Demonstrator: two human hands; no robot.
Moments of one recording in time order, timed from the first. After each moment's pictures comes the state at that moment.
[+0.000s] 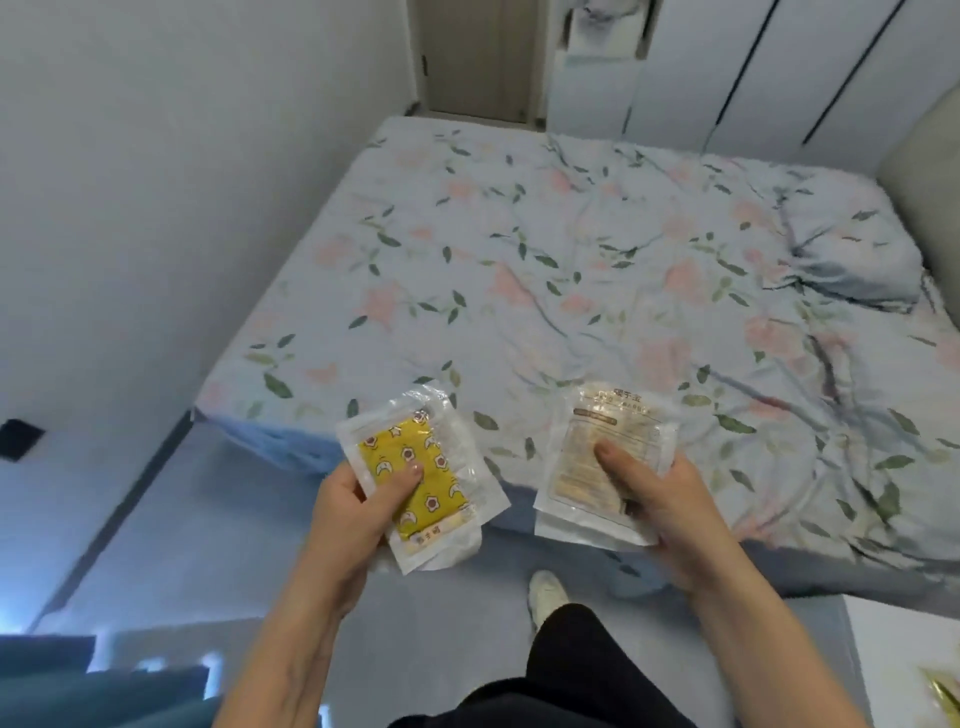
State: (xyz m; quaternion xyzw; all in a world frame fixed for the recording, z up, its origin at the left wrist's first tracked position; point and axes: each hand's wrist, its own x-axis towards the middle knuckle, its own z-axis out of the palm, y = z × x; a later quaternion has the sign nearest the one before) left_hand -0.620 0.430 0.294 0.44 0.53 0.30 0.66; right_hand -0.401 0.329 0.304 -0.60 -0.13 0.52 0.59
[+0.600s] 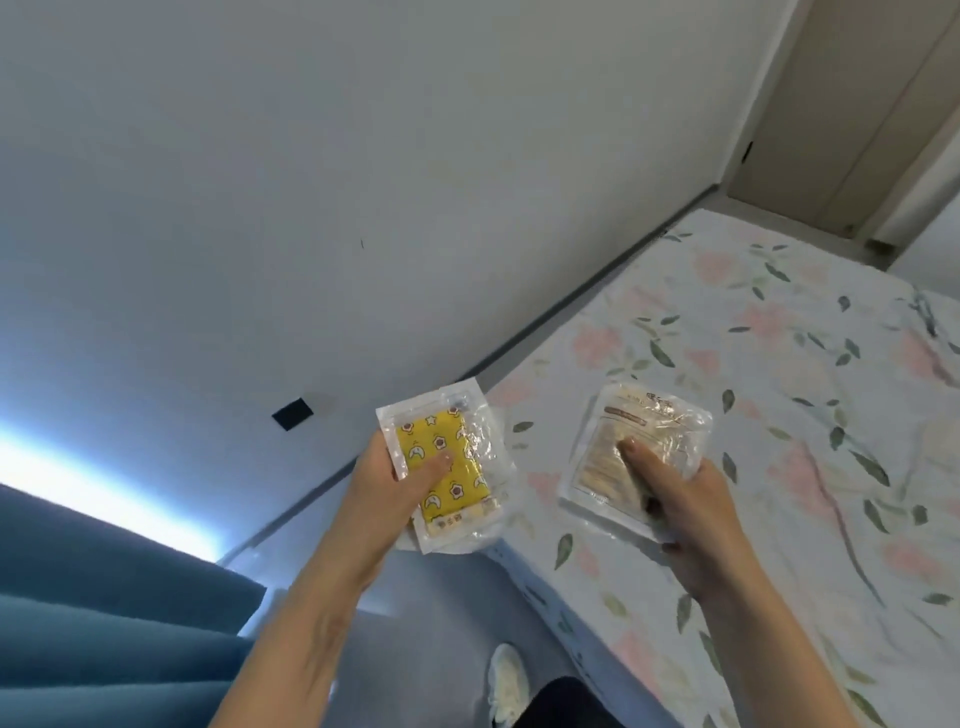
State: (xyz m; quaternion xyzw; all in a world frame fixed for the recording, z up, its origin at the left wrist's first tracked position) left_hand -0.832 0.730 0.346 0.38 0.63 0.45 0.51; right_hand -0.592 0.742 0.331 -0.54 -0.29 0.60 0.51
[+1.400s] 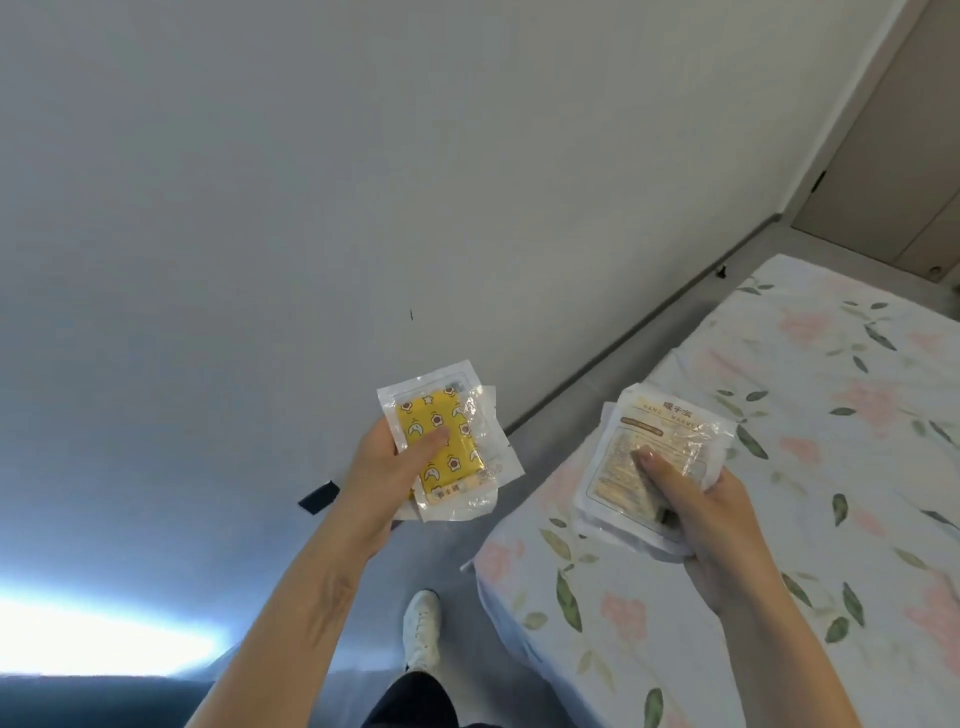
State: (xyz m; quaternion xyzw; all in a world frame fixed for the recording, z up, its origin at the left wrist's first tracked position) left_hand -0.974 0.984 0.347 0.36 0.63 0.46 0.51; right_hand -0.719 0.978 0.336 -0.54 -0.29 0.61 0.50
